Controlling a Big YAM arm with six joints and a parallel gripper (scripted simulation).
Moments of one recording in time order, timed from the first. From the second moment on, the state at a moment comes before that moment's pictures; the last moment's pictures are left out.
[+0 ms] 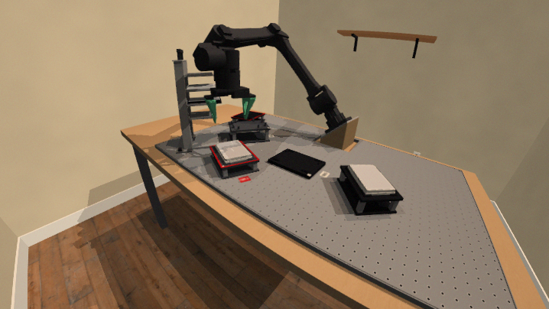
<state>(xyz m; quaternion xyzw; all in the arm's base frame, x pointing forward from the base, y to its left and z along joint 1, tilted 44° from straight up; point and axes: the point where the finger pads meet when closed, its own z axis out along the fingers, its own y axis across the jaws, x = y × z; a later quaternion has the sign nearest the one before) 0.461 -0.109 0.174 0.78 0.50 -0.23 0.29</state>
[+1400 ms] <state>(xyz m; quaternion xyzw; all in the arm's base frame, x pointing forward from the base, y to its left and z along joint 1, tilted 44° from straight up) 0.467 -0.046 0.240 0.74 0.56 -0.25 0.27</state>
